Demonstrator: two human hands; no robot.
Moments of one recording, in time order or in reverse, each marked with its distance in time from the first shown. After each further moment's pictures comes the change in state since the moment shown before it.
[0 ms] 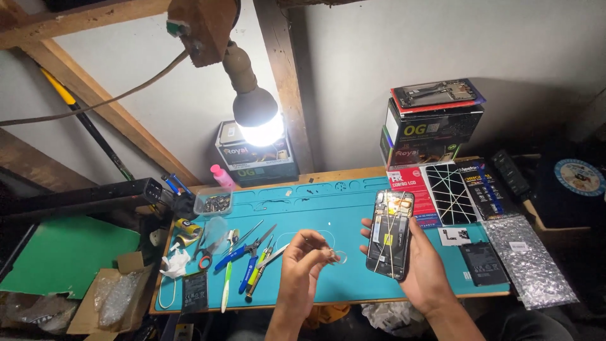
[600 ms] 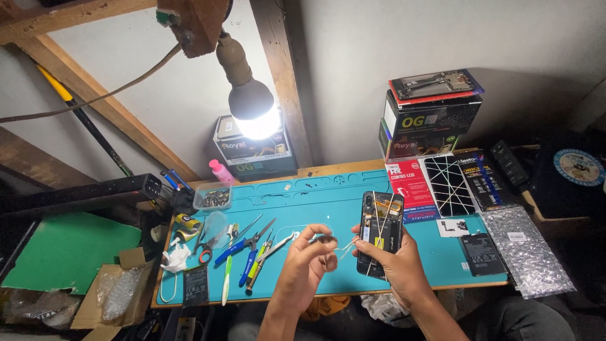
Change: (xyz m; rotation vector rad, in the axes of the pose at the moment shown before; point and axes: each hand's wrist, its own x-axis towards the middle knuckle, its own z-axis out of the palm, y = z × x) left_hand -0.004 0.018 0.004 -0.186 -0.153 -0.313; right_hand 0.018 0.042 -0.023 -0.376 0.012 -0.197
